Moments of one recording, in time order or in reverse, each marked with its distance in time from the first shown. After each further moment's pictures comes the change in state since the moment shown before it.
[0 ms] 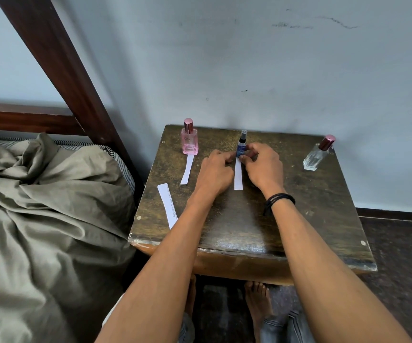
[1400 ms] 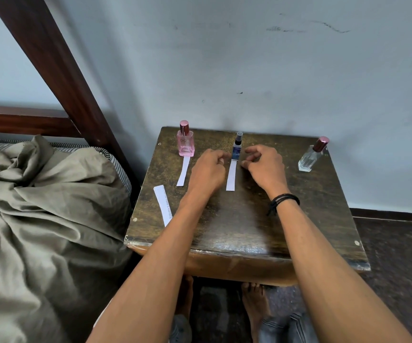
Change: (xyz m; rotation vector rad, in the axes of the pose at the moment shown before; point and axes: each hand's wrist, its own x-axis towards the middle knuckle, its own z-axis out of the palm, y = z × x) left_hand -0.010 0.009 -0.010 -0.064 0.092 0.033; right_hand -0.001 0.003 -0.018 0.094 -0.055 0.075
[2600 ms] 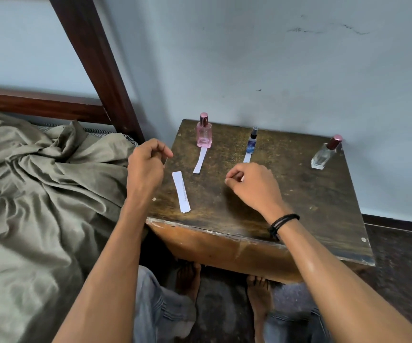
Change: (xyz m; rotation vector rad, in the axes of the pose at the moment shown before) left_hand -0.077 -0.044 -0.121 -0.146 0.459 -0.067; right_hand -0.076 -0.026 0.013 -0.211 -0.224 -0.286
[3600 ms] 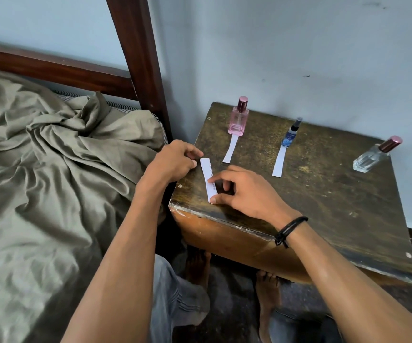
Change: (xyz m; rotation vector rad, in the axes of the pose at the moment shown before) left_hand 0.024 -0.030 -0.016 0.390 -0.456 -0.130; right_hand 0.001 -0.039 0.049 -0.027 -0.343 -0.351
